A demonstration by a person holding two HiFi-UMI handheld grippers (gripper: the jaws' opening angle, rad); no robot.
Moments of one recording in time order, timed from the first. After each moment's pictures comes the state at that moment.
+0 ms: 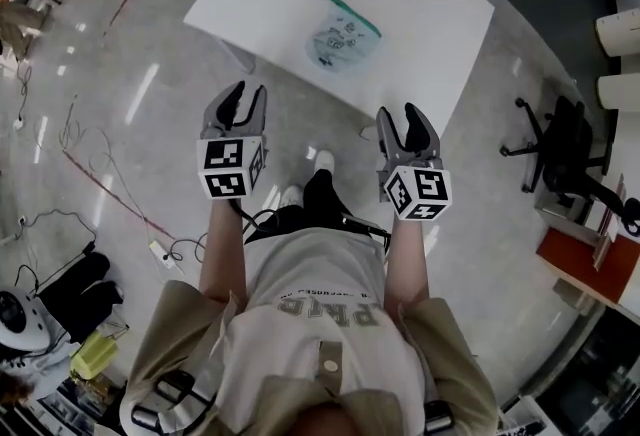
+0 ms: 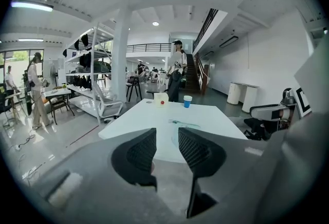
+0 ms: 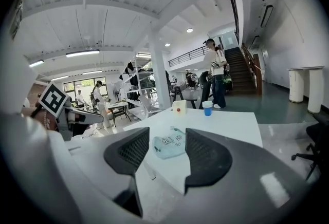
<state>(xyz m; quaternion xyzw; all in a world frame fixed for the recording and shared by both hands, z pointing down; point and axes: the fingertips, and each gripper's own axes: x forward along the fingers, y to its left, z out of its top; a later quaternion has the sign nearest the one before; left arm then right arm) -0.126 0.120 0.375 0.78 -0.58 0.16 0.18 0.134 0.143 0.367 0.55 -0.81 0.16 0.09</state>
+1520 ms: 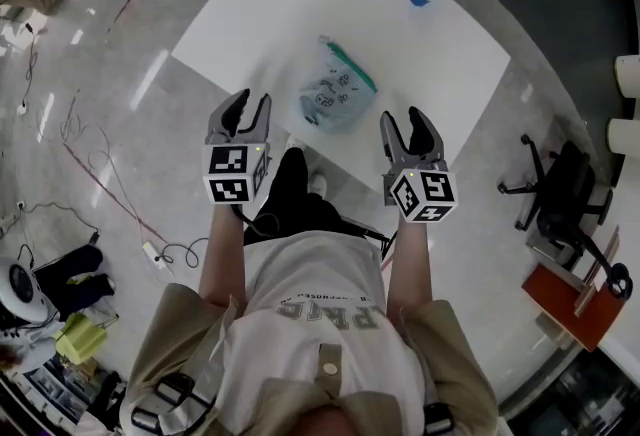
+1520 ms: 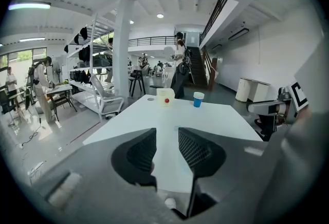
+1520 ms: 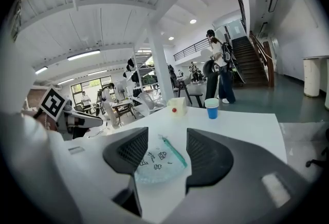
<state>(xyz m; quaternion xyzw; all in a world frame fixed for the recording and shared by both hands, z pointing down) -0.094 -0.015 0.415 0.76 -0.59 0.19 0.20 0.167 -0.023 0.405 0.50 -0.84 0.19 0.11</state>
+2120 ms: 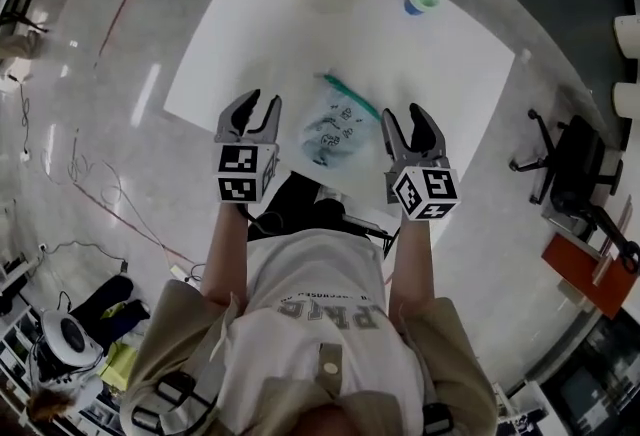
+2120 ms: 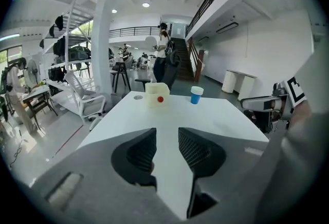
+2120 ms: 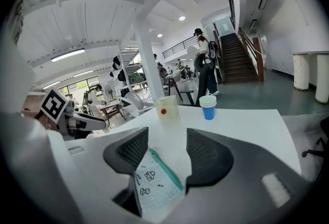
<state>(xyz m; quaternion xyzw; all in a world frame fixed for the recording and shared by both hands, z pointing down) -0.086 -0.134 0.447 0.80 -0.51 0.24 0.21 0.155 -0.110 0.429 0.55 -0.80 0.23 0.11</state>
